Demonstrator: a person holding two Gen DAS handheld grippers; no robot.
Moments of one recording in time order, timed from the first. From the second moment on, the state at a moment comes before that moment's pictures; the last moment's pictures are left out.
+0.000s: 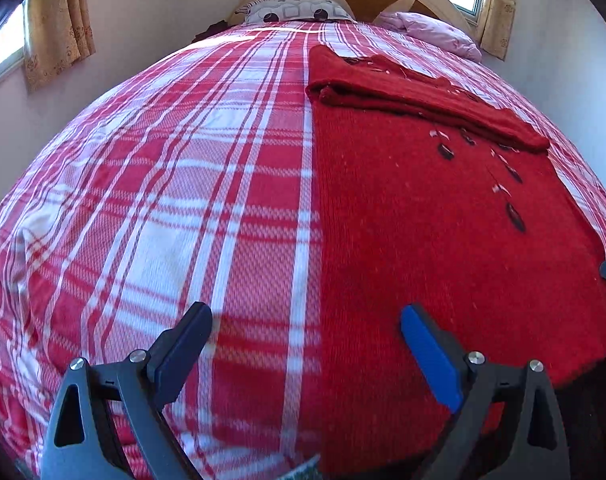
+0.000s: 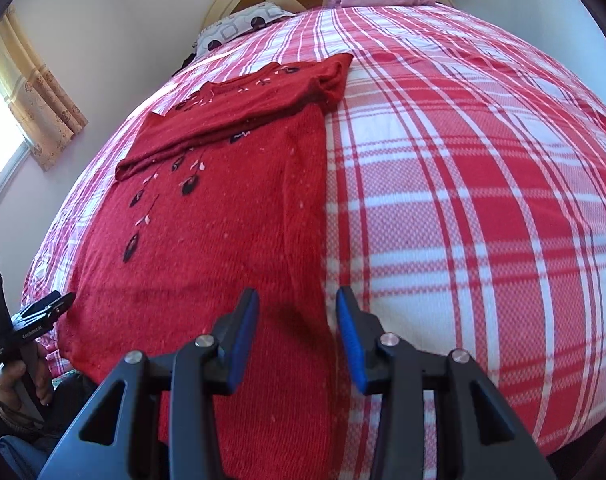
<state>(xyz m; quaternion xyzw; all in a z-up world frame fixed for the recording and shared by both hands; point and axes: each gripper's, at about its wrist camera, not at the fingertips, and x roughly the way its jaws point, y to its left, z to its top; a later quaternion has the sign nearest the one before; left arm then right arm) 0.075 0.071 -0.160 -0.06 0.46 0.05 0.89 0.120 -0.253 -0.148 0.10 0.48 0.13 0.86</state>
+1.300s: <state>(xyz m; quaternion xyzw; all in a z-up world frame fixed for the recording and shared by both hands) 0.034 0.061 -0.161 -0.08 0.49 0.01 0.87 0.044 -0.266 -0.155 0.12 0.48 0.13 0.86</state>
